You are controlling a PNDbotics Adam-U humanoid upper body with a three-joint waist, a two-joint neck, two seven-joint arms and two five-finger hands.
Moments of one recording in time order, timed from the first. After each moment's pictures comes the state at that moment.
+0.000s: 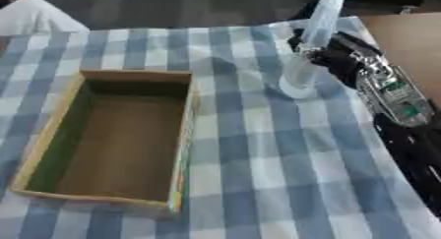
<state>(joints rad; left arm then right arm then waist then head) -0.20 0.40 0.05 -1.98 0.24 0.08 0.31 -0.87 -0.51 0.06 -1.20 -0.14 0.16 0.24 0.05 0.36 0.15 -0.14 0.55</state>
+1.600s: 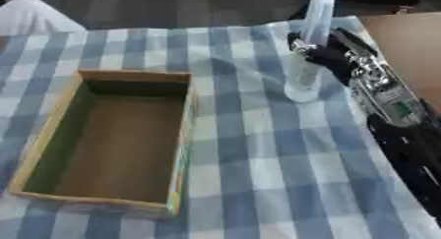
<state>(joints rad) -0.20 0.40 0.05 -1.98 0.24 0.08 0.30 -0.87 -0.51 0.09 -1.21 -0.16 0.10 0.15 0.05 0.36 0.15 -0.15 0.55</state>
